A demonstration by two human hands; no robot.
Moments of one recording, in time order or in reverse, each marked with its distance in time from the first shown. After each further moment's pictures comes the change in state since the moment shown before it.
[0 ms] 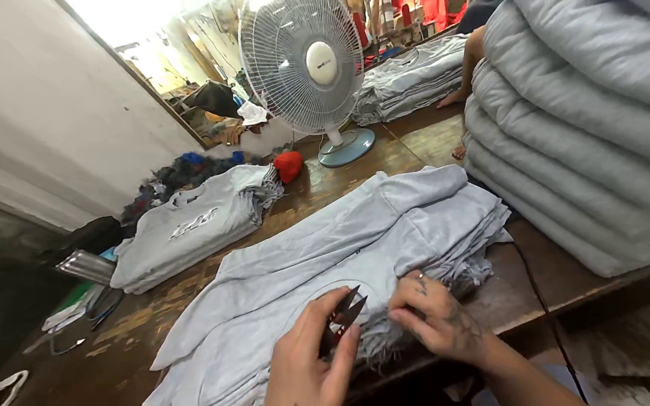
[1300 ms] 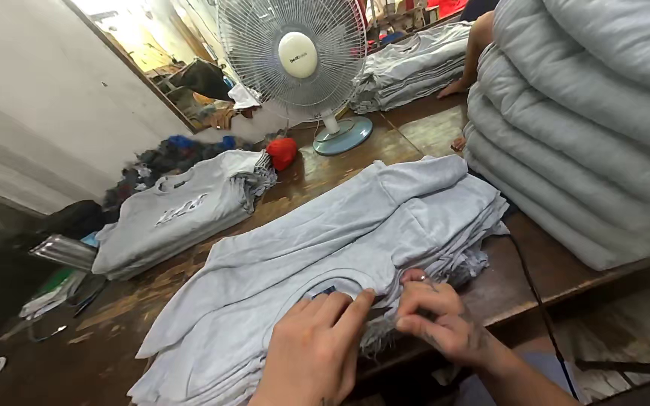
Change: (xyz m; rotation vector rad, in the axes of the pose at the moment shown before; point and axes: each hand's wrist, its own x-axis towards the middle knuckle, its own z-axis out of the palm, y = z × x) left_hand 0.022 0.003 -0.001 0.395 -0.145 0.375; right_hand -0.016 -0.003 -0.003 0.392 -0.016 0.042
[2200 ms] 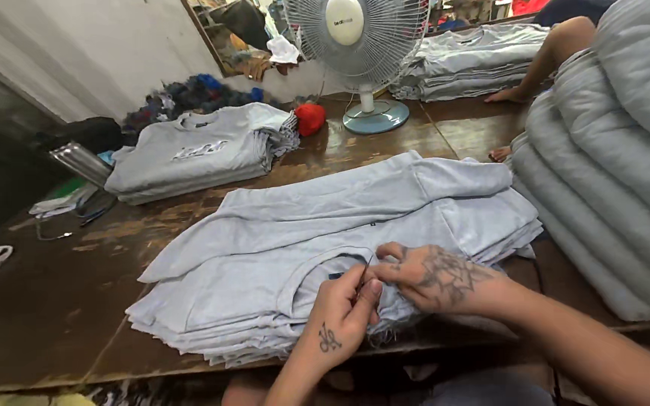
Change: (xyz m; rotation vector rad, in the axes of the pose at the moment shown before) left_hand -0.015 0.006 0.049 -0.908 0.154 -0.517; right_hand 0.088 0.002 -0.018 -0.410 -0.834 0.104
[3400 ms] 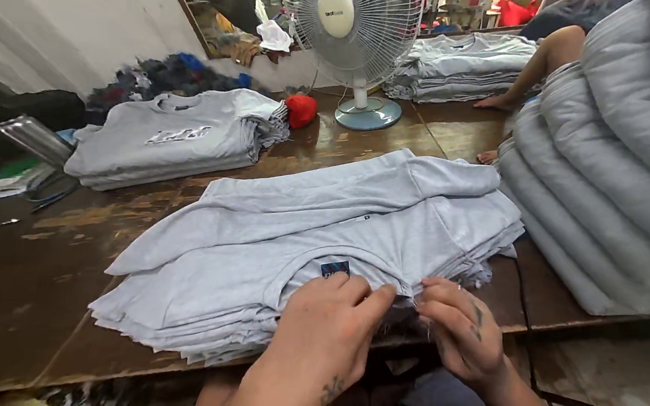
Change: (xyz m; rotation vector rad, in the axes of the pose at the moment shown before) left_hand -0.002 0.033 -0.022 0.777 -0.136 0.405; right_hand -0.059 -0.021 0.070 -0.159 0.862 -0.069
